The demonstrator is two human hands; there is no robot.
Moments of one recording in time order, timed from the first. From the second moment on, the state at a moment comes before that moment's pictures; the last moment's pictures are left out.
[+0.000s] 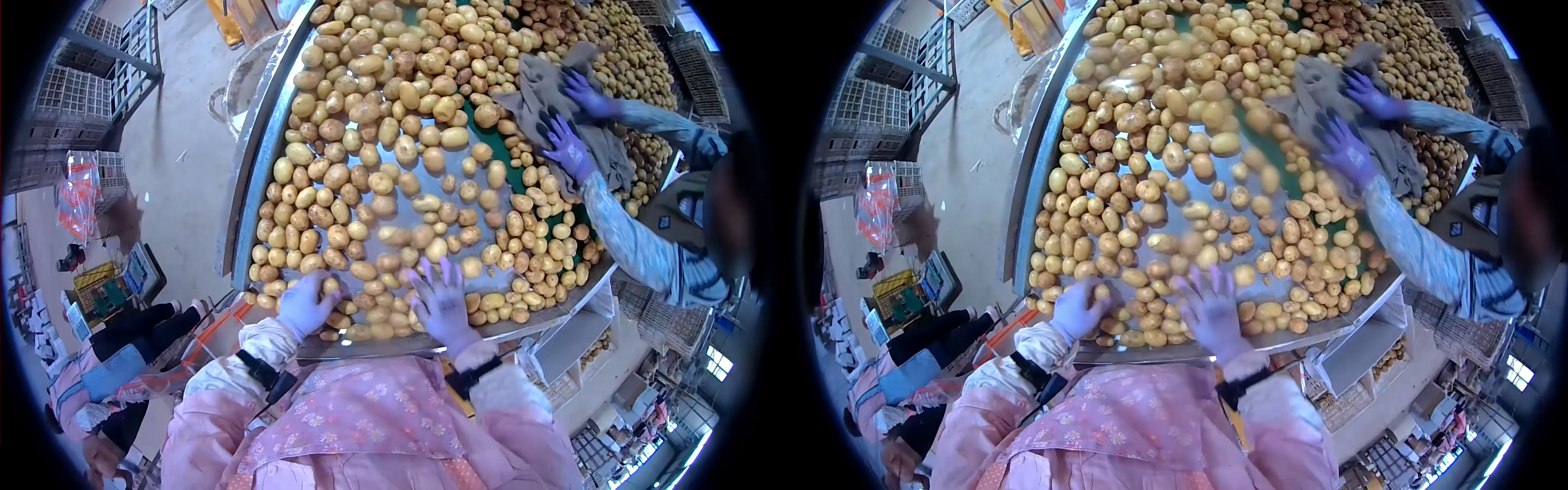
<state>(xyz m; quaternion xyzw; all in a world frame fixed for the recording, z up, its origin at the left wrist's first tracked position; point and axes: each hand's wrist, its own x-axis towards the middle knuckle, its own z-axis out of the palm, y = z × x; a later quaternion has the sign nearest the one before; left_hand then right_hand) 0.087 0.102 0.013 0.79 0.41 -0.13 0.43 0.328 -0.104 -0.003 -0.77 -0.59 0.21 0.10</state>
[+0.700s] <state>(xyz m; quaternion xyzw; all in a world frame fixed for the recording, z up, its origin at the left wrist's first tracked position) 0.189 0.090 0.014 0.94 0.16 0.07 0.30 0.368 -0.033 -0.028 -0.89 -0.39 0.15 0.17</state>
